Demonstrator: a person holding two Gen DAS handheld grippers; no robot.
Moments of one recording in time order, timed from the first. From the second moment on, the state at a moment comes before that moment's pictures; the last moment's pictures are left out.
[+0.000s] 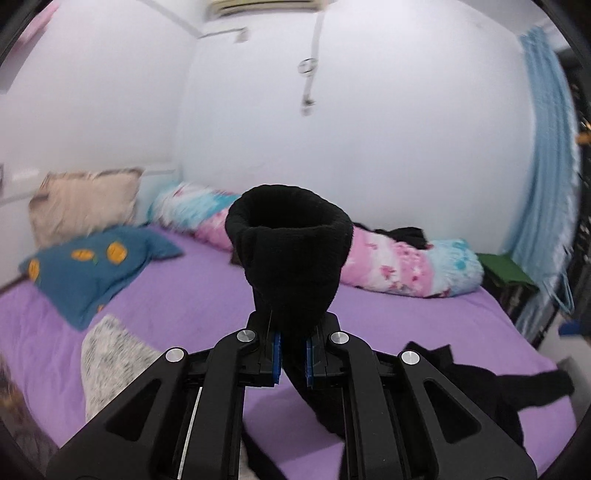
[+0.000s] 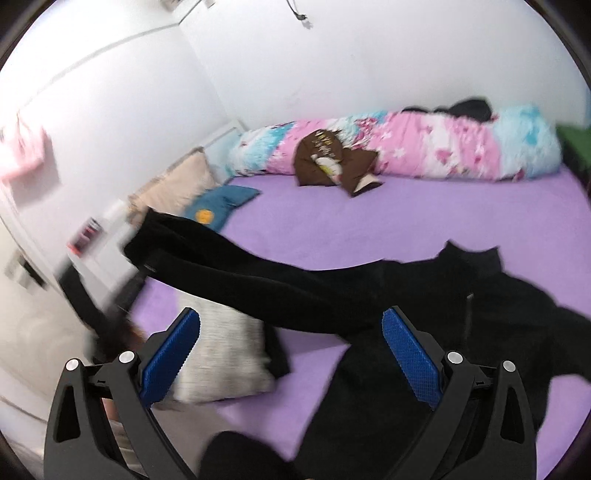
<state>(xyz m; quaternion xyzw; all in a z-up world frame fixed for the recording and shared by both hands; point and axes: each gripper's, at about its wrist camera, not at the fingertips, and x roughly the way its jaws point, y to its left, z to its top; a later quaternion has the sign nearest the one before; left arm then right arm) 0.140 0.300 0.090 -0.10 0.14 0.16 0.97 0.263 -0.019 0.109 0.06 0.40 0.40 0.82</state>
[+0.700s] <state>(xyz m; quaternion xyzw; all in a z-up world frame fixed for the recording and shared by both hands) 0.176 0.051 0.120 0.05 0.14 -0.01 0.99 0.337 -0.099 0.112 0.26 0.57 0.39 0.67</state>
